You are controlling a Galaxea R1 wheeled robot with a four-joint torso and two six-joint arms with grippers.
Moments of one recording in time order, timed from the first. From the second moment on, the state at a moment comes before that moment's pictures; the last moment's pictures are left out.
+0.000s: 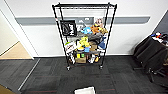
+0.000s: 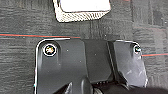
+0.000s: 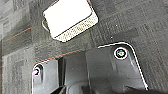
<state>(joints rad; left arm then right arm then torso) 1.22 2.79 -2.37 -0.04 -0.07 -0.01 -1.24 2.75 -2.32 0.06 0.18 0.10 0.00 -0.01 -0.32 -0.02</state>
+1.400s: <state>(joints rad) 1.24 2.81 -2.37 -0.06 -0.06 -0.01 -1.25 2.76 -2.34 0.06 0.17 0.10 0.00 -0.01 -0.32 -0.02</state>
